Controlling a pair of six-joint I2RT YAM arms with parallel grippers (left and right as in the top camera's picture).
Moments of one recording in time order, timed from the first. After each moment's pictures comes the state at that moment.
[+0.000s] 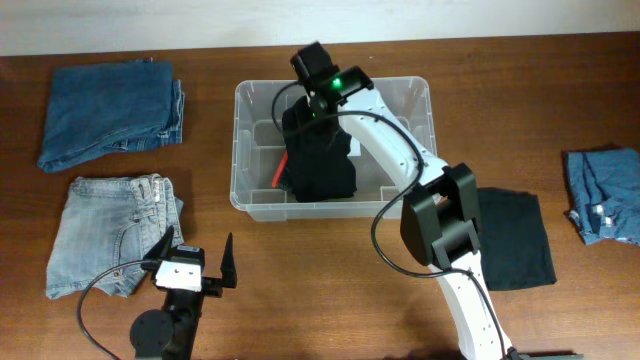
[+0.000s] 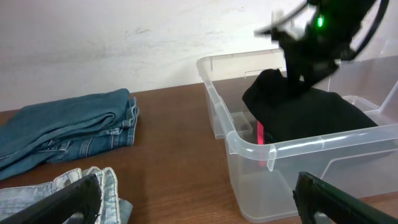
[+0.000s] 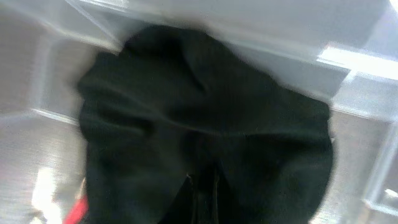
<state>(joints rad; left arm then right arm) -0.01 0.01 0.04 -0.12 0.12 0.09 0.50 2.43 2.24 -1.02 0.02 0.28</state>
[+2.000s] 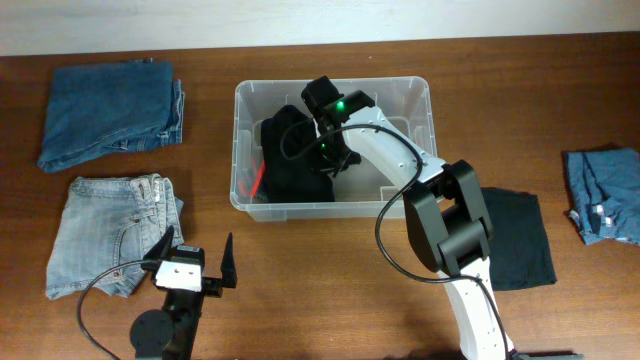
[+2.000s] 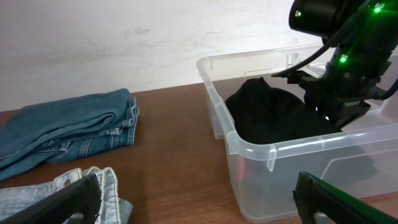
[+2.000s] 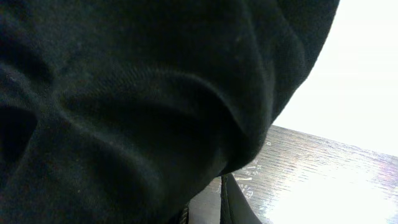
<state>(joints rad) -0.01 0.01 0.04 -0.12 0.12 0.09 0.49 2.35 1.95 -1.01 -0.13 0.32</state>
